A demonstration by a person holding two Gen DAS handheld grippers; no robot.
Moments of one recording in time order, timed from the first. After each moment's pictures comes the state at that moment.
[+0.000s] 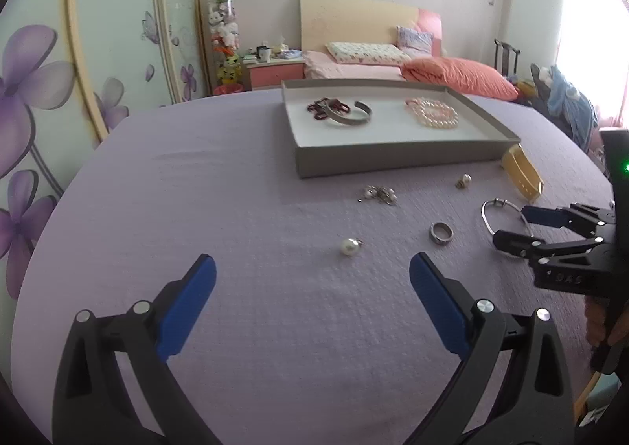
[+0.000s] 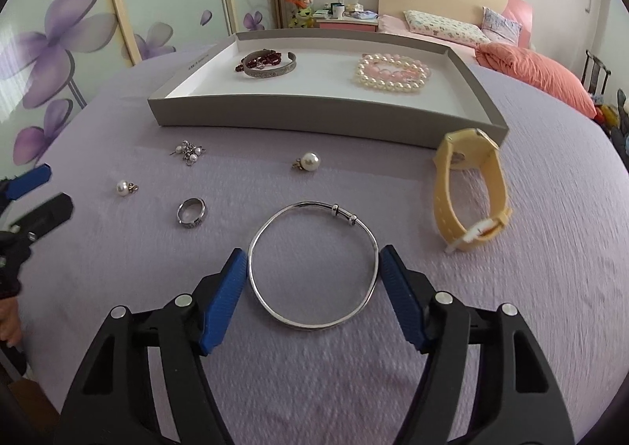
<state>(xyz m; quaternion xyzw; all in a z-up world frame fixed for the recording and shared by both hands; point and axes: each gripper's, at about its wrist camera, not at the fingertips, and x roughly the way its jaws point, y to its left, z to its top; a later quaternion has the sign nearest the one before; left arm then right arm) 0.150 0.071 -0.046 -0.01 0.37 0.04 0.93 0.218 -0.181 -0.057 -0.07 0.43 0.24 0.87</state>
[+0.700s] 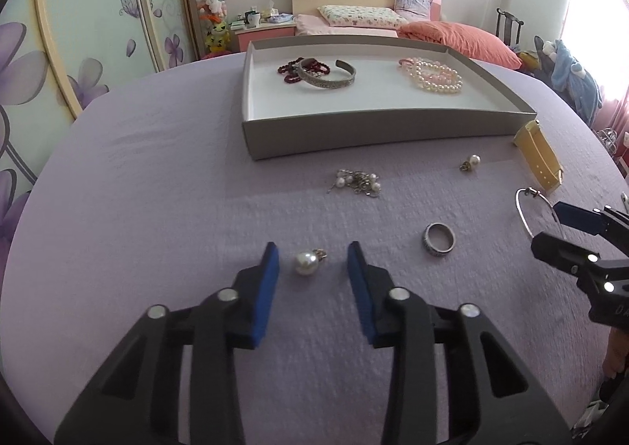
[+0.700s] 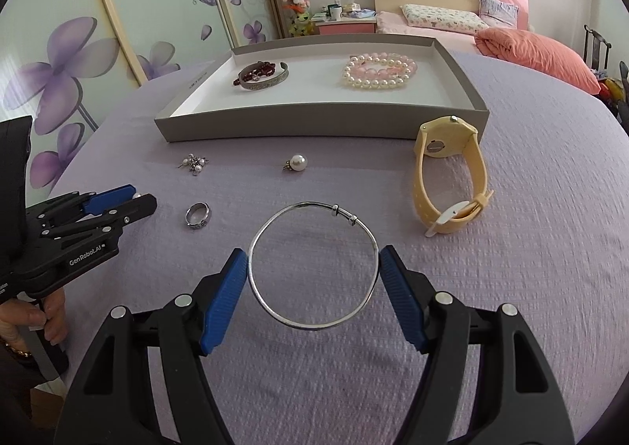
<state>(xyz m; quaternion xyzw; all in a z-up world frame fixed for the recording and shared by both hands) 0.199 0.049 -0.072 -0.01 0.44 0.04 0.90 0.221 -0.198 -0.052 -0.03 0.43 0.25 0.86</state>
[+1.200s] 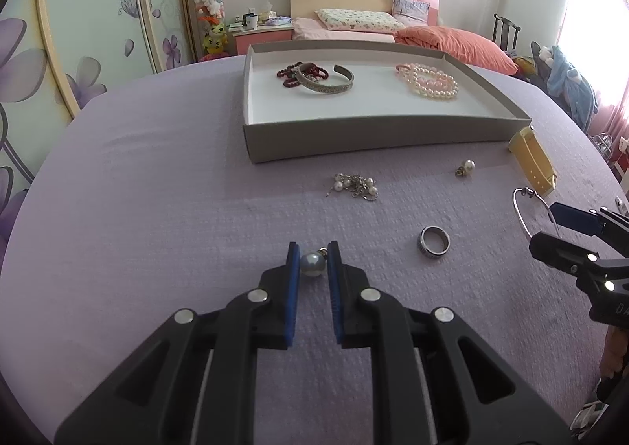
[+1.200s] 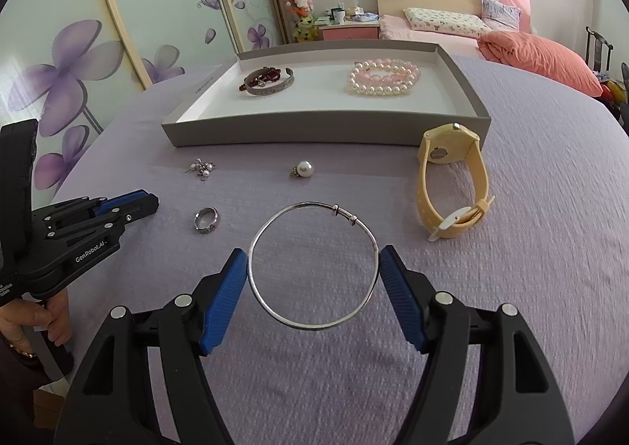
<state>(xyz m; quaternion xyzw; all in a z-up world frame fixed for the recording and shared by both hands) 0.196 0.054 -0.067 -0.03 0.43 0.03 0.90 0.217 -0.198 -0.042 -0.03 0.42 0.26 0.87</state>
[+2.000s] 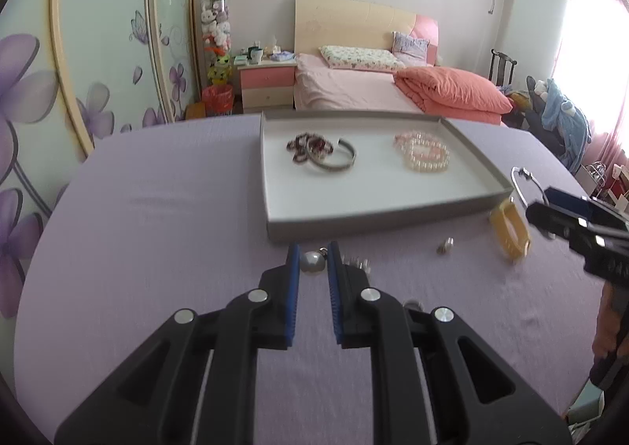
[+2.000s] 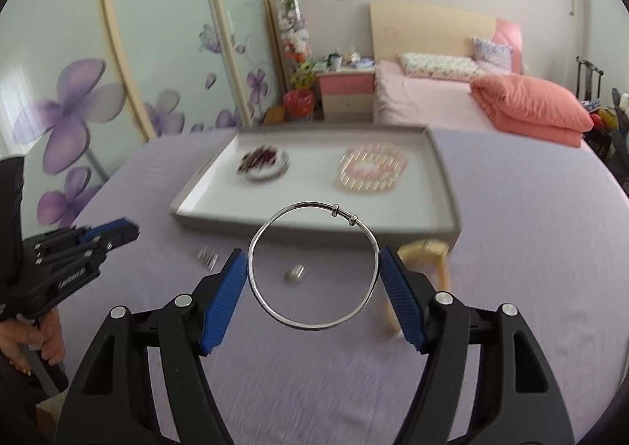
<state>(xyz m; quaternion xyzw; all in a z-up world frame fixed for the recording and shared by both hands) 0.204 0.066 -0.001 -0.04 0.37 0.03 0.93 0.259 -0.203 0.026 -0.02 0.34 0.24 0.91</state>
